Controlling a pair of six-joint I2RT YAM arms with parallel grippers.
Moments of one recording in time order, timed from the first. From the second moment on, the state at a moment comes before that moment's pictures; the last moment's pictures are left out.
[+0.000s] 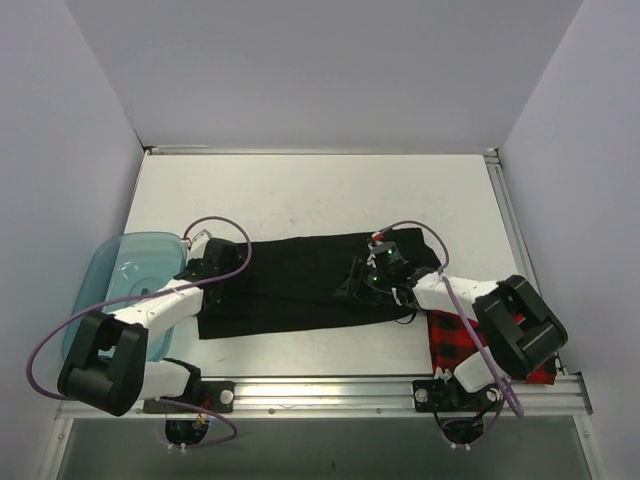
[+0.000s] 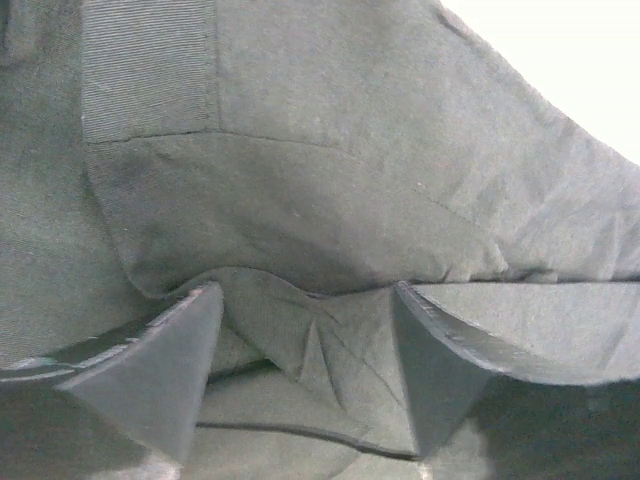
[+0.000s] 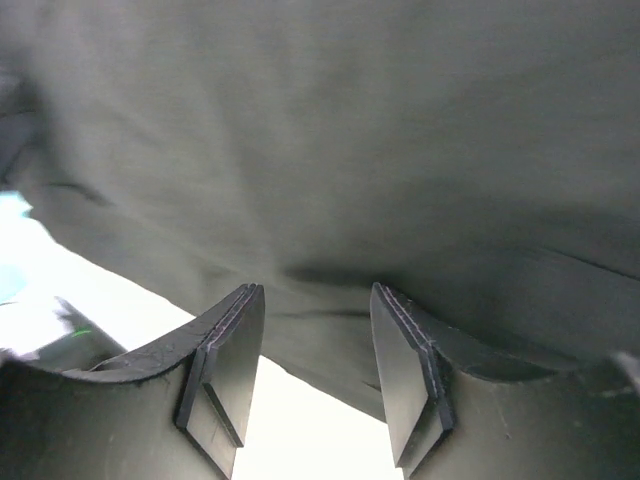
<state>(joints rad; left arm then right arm) -0.35 1.30 0.55 -0.16 -0.26 -0.96 0.60 1.51 0.57 0.10 -0.30 0.85</state>
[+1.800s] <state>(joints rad) -0.32 2.23 1.78 -0.49 -0.32 -0.47 1.11 1.79 1.19 -0.51 -0.11 0.59</state>
